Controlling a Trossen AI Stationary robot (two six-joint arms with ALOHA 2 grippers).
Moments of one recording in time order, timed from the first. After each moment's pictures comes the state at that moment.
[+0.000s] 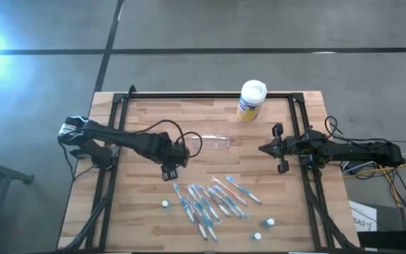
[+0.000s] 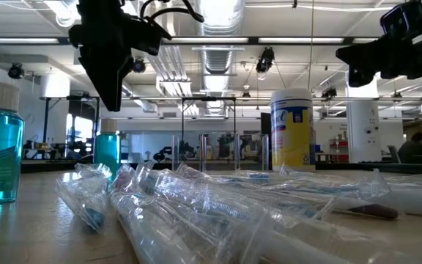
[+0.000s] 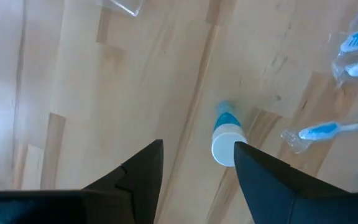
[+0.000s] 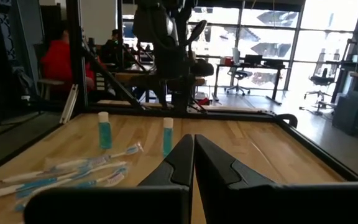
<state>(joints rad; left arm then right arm) -0.14 1.55 1.24 -1.10 -0.22 -0.42 -0.11 0.33 0.01 0.39 -0.15 -0.01</state>
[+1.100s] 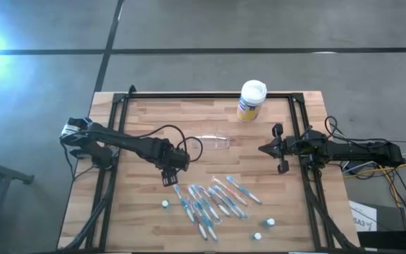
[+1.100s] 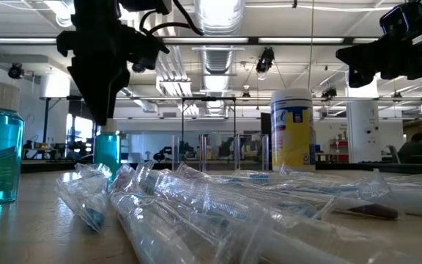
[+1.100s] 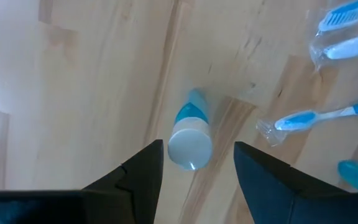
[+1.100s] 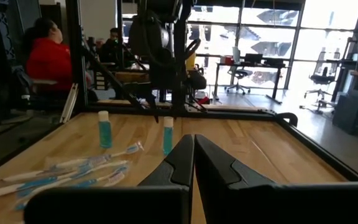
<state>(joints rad) -0.16 1.58 1.17 -1.02 -0.12 -0.44 -0.11 0.33 0.01 0.39 -0.15 -0.01</state>
